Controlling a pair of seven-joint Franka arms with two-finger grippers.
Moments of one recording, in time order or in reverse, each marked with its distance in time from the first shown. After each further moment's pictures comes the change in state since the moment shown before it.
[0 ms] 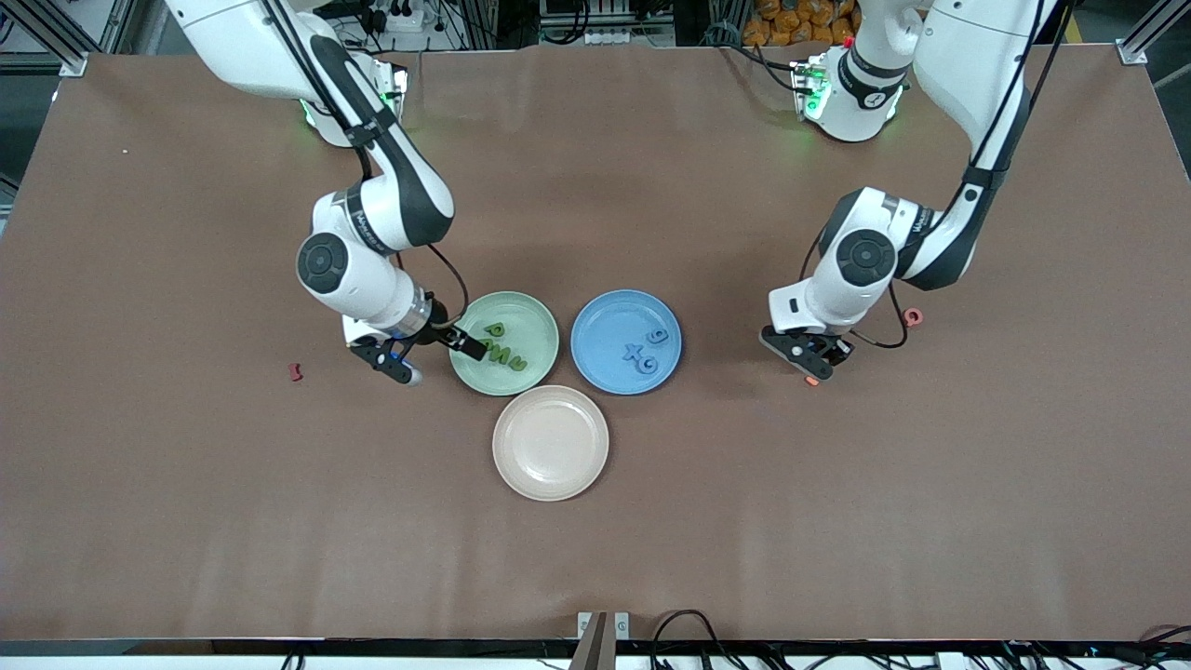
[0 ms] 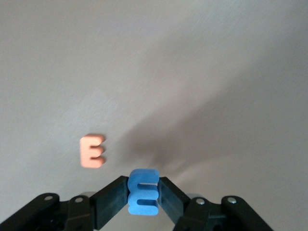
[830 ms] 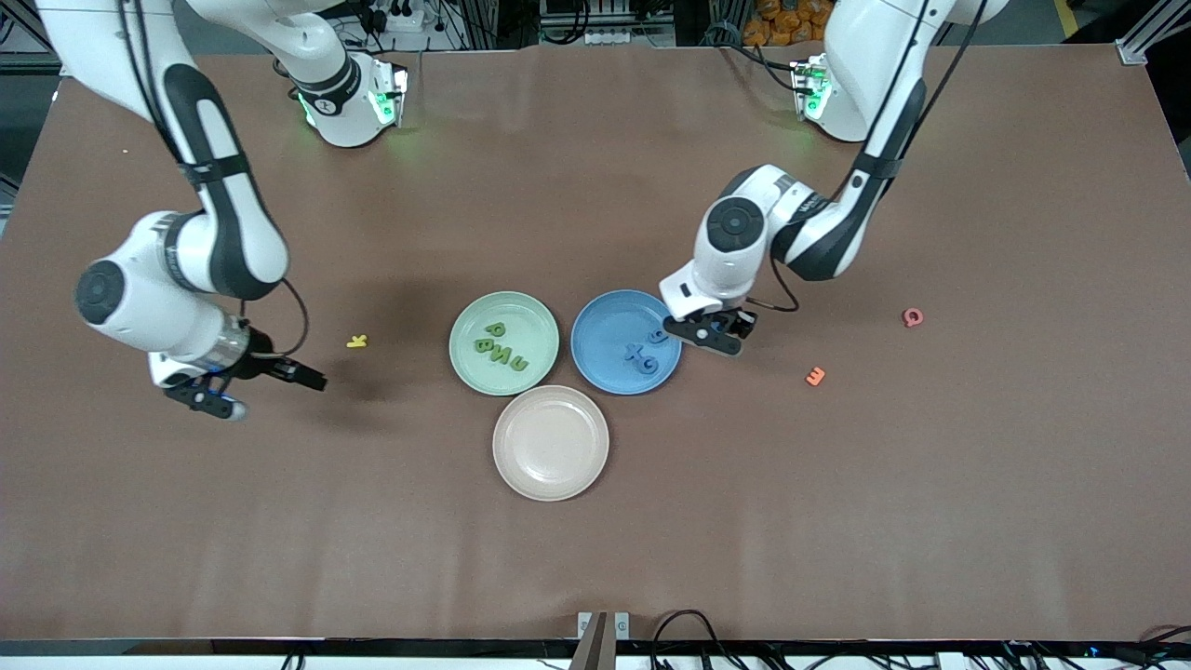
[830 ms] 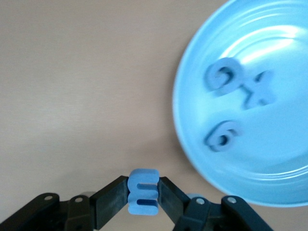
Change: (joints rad) left arm -0.274 0.073 -0.007 0.172 -0.033 -0.098 -0.528; right arm -0.190 -0.043 -0.244 0.021 -0.022 -0.108 -0.553
